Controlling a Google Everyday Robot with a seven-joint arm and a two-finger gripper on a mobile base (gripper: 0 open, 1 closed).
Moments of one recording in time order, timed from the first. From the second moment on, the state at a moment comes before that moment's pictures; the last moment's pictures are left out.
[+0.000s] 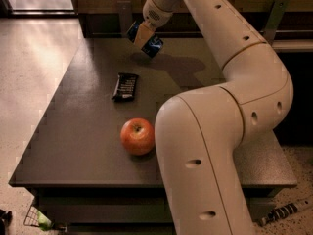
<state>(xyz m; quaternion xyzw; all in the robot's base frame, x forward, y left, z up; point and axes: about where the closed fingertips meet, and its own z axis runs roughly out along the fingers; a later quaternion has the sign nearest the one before) 0.803 0.020 0.889 -0.55 0.79 0.08 0.27</state>
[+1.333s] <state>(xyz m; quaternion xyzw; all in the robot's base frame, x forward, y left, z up) 0.804 0.037 0.831 -0.58 0.79 0.08 0.20</state>
